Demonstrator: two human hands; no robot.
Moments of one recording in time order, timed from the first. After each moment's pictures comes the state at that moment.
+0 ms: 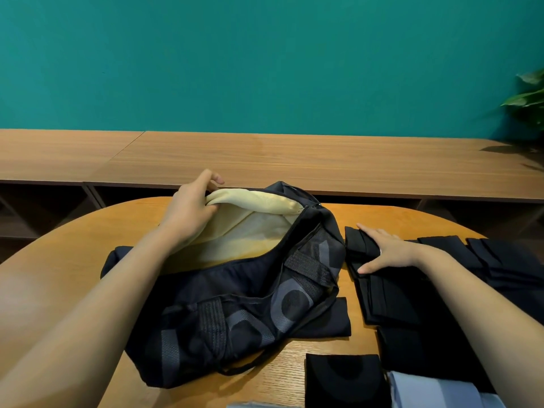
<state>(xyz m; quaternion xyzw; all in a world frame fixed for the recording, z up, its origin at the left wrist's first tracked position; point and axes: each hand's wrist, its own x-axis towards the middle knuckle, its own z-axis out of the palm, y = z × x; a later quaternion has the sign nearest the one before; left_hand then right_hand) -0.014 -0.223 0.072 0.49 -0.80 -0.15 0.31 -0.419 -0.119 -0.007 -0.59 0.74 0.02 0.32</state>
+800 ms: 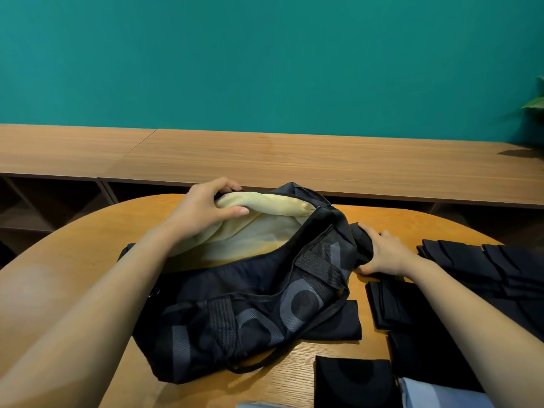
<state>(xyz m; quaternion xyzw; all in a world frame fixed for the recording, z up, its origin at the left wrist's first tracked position) -0.002 -0.225 0.075 0.43 -0.83 -0.22 0.29 -0.382 -0.128 -0.018 -0.59 0.78 -0.01 0.21</state>
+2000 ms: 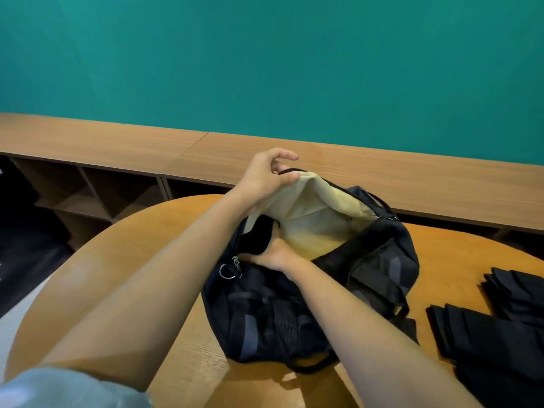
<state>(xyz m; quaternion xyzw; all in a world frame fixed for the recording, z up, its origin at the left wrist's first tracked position) 0.004 -0.234 0.125 0.43 -0.69 -0.42 0.41 -0.071 -0.203 -0.004 -0.58 0.66 -0.21 0.43</state>
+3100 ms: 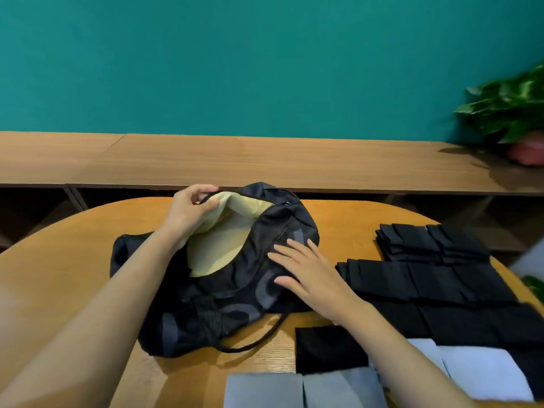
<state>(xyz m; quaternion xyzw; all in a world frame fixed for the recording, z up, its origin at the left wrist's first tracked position) -0.013 -0.209 0.057 0.48 -0.64 -0.44 0.41 -0.240 -0.028 0.011 -0.78 0.61 -0.12 0.06</state>
